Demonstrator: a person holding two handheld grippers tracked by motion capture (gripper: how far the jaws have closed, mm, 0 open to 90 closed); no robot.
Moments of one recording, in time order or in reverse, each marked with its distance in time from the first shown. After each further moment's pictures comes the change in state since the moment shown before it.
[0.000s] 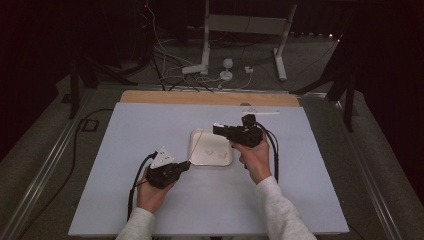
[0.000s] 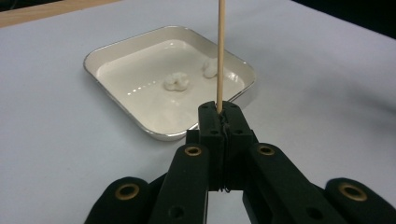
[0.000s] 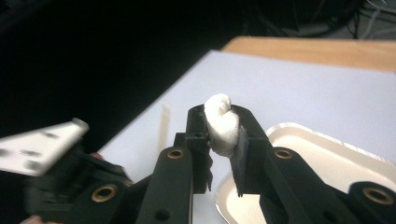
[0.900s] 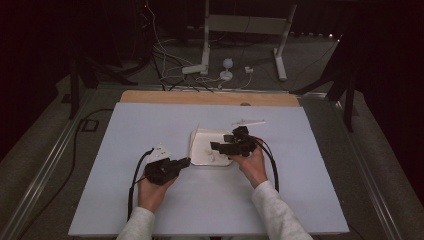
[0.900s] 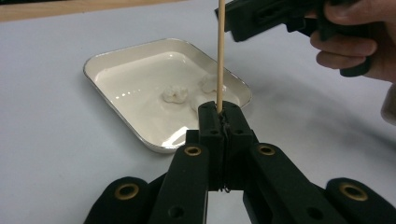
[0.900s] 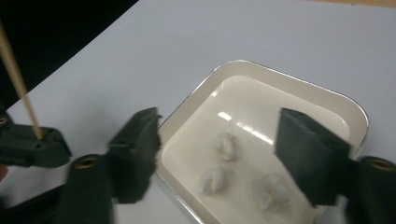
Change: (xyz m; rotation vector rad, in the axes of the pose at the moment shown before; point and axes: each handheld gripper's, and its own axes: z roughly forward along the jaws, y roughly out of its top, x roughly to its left) left arm 0.007 0.004 0.000 -0.038 -0.030 -0.092; right arm -0.022 -0.037 0.028 0.162 -0.183 -0.064
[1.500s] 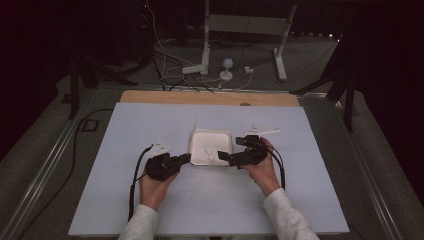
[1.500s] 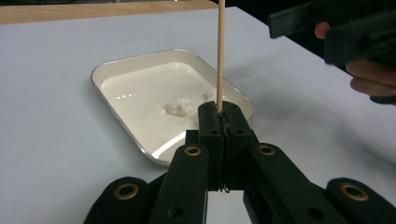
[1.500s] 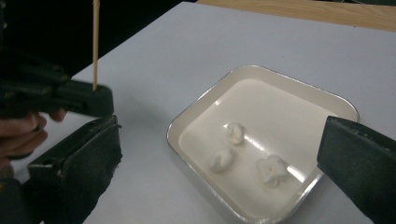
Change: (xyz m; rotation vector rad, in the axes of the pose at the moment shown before) left arm 0.002 0.012 0.001 -0.031 0.014 -0.064; right arm 0.002 -0.018 -0.036 -0.071 0.058 -0.082
